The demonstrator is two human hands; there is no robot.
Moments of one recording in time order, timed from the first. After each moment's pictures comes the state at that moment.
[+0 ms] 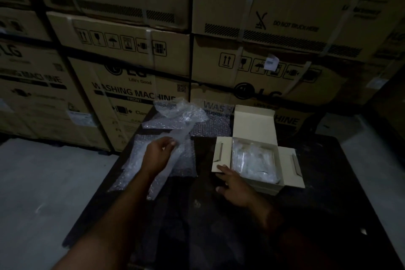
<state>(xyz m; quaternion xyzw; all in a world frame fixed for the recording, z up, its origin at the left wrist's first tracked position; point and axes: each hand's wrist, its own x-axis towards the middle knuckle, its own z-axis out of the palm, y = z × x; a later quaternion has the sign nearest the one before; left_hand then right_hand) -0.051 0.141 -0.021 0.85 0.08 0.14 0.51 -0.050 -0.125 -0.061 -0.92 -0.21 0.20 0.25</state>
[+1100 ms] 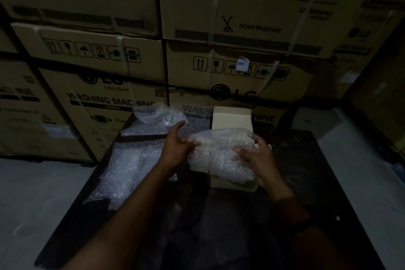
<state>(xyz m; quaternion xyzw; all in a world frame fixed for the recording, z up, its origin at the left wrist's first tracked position) -0.047 0.023 0.054 0.69 0.08 0.02 0.72 -0.040 -0.199 0.043 -0.66 0.09 0.03 0.75</state>
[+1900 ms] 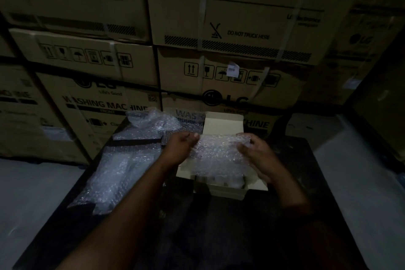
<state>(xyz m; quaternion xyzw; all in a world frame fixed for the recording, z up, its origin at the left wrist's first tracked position) -0.024 -0.023 0.065 0.77 0.01 0.01 0.64 -0.012 -0.257 0.064 -0.68 -0.03 0.12 0.72</state>
